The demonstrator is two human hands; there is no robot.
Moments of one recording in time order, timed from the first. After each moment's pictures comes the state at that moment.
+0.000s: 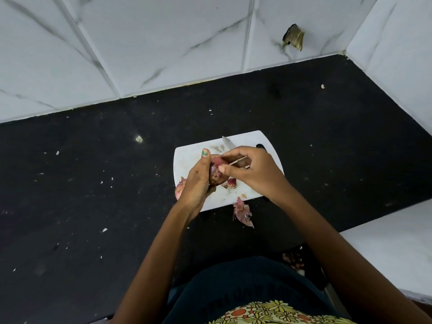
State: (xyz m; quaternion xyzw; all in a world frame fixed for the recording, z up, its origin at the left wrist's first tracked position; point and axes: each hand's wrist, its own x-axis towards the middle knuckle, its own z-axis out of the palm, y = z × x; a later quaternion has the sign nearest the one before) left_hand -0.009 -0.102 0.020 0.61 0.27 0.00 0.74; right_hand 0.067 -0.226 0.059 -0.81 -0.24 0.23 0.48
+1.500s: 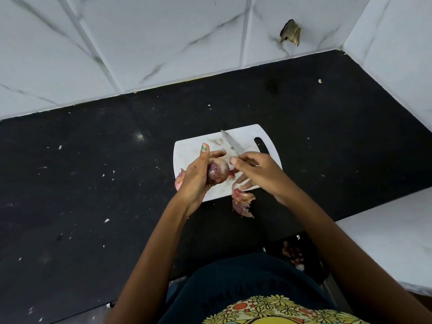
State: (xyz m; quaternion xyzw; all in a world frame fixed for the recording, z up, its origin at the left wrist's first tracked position) left_hand -0.019 -0.107 0.024 0.57 0.27 0.01 0.78; right_hand 0.058 -0.251 0.040 -0.78 -0.16 0.33 0.51
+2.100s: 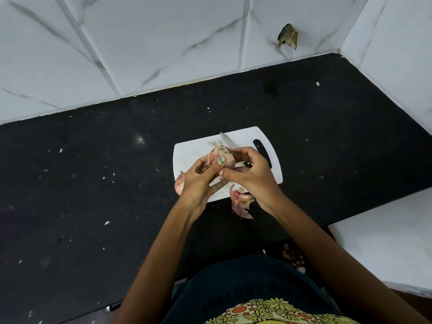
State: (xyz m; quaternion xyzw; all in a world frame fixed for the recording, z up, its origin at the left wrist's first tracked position) left_hand -0.026 -0.116 0.022 0.47 0.30 0.04 0.83; right_hand 0.037 -0.237 0.042 -0.72 -0.12 0.26 0.63
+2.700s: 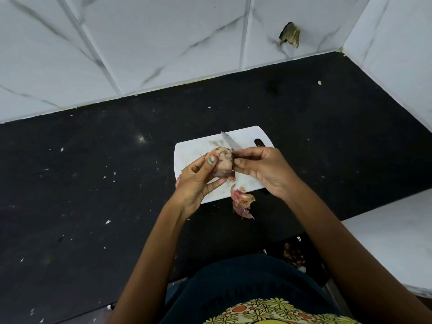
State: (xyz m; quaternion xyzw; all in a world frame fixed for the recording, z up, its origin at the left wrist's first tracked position) left_hand -0.028 -0.103 0.025 0.47 0.26 0.02 0.84; right_hand 0.068 -0.247 0.044 -0.60 -0.06 0.37 0.71
